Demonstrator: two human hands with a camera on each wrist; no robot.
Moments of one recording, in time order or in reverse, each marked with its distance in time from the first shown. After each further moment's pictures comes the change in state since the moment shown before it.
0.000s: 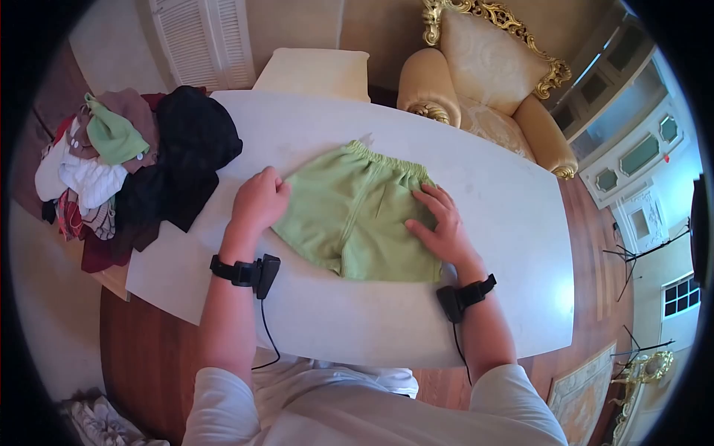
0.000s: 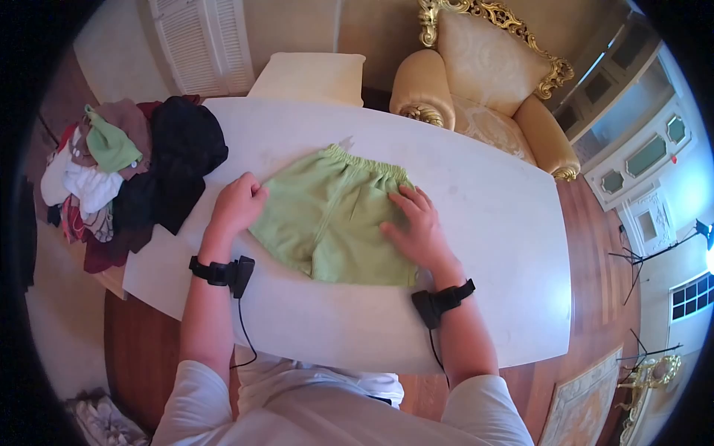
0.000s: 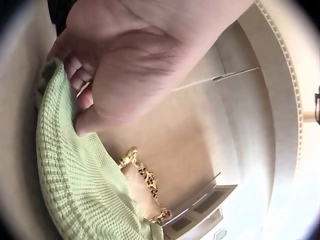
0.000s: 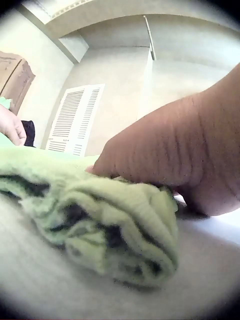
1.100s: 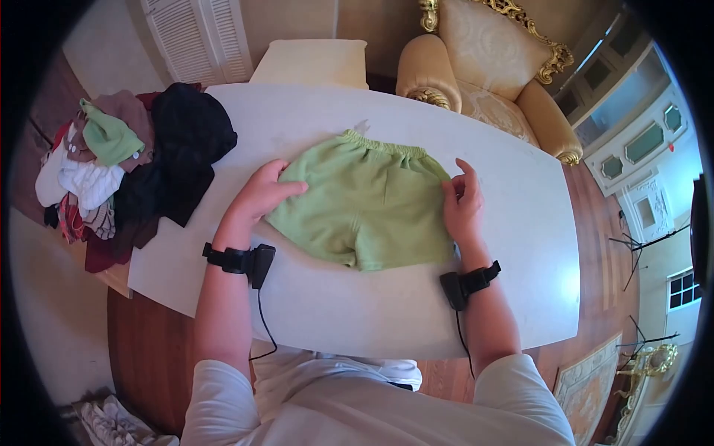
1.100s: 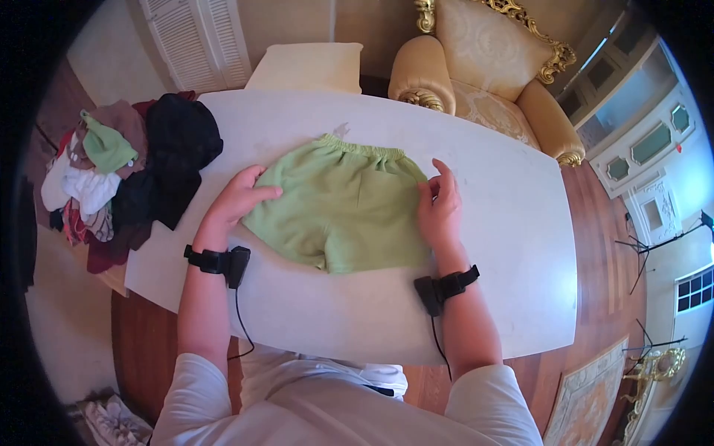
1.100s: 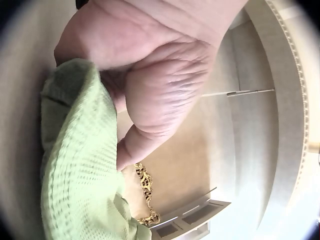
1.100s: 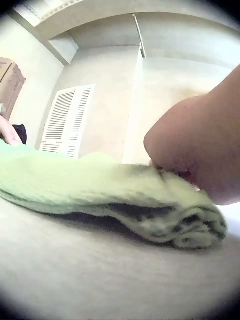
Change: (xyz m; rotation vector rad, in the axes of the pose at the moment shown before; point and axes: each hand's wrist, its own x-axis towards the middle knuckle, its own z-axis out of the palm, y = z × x) left_hand 0.001 0.012 0.001 -0.884 -0.367 -0.081; right_hand 0.000 0.025 0.004 0.089 0.362 0.285
